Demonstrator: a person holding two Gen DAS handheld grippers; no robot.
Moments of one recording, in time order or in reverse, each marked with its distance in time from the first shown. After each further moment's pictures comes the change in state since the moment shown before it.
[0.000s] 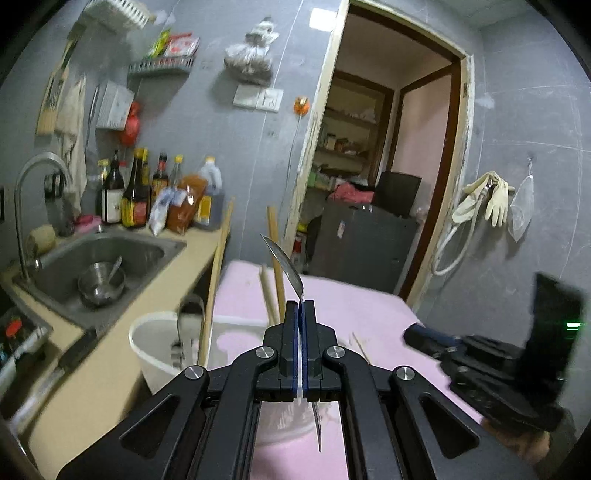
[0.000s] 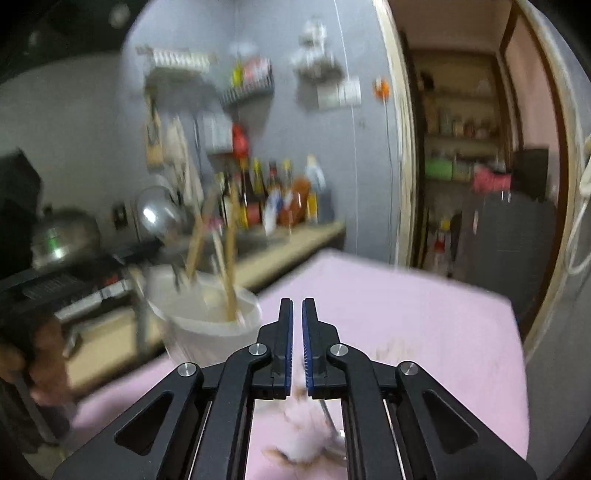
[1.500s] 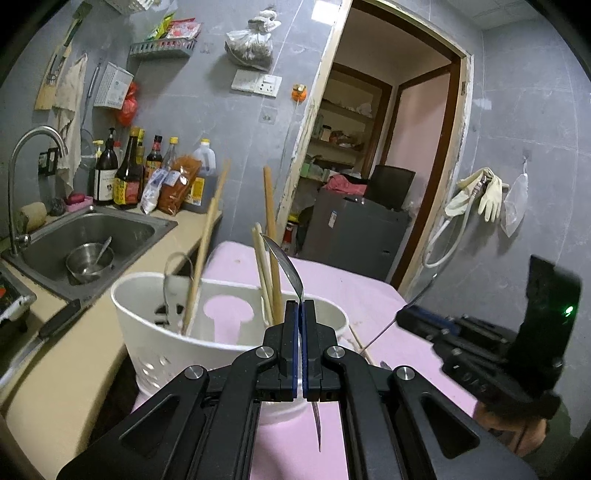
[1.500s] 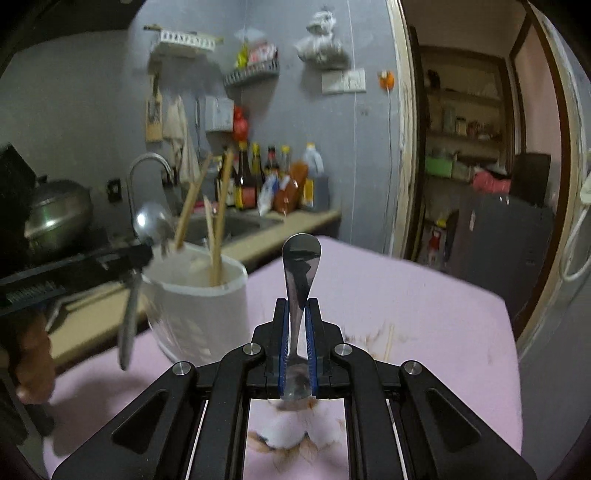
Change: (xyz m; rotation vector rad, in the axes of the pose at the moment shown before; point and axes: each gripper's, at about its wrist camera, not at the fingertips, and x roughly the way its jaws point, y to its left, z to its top) left arm 0.002 -0.003 -0.014 -0.026 0.002 -0.031; right arm -0.005 -0.001 -0.011 -0.066 -0.021 -0.024
